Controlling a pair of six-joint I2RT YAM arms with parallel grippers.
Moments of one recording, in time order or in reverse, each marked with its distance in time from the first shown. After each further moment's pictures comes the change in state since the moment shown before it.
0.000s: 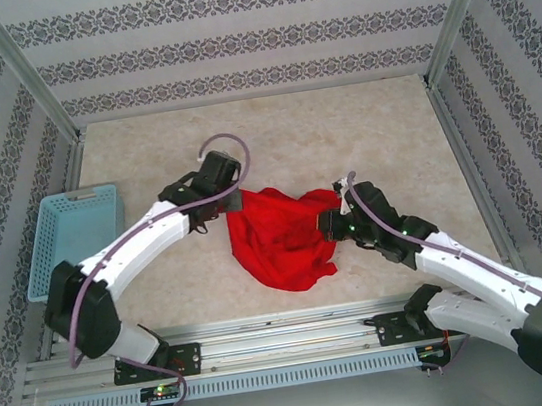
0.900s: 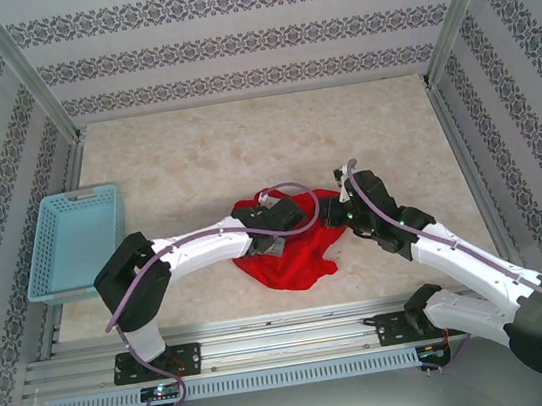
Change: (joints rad) left arm -0.302 0.251 0.012 -0.054 -0.103 -0.077; right arm -0.031 0.043 0.061 0.043 0.000 -0.001
